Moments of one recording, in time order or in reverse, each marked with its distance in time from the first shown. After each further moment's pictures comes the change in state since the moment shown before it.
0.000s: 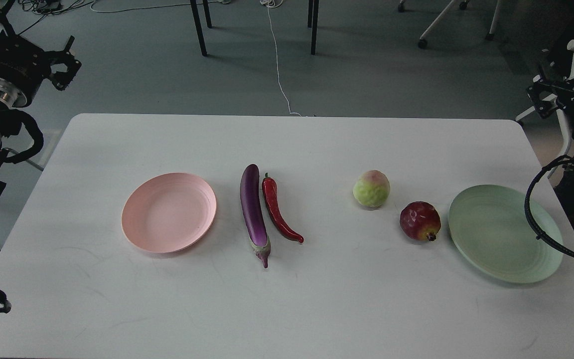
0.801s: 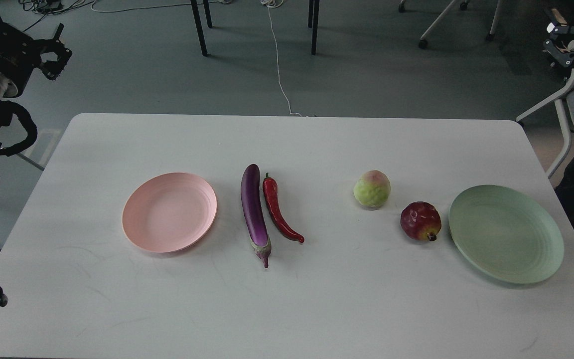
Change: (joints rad) left arm -0.035 0.011 0.001 0.009 0.006 0.000 -0.025; right arm 0.387 -0.275 -0.343 0.295 -0.494 0.000 -0.003
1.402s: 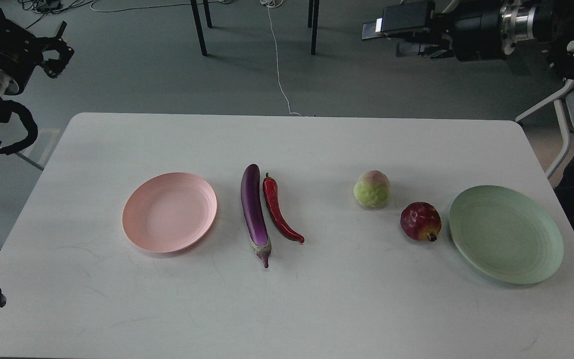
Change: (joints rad) left arm 0.003 0.001 0.004 -0.014 0.059 0.000 0.002; right arm 0.678 0.195 -0.866 0.292 -0.648 0.000 0.005
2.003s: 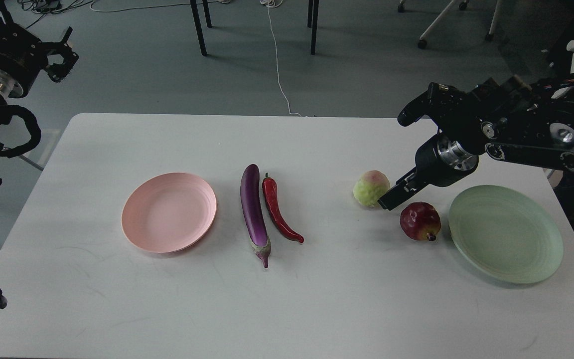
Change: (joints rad) left arm 0.005 -0.001 0.000 0.000 0.035 0.000 -0.003; right arm -0.082 0.263 -0.384 -0.011 -0.349 -0.001 0.017
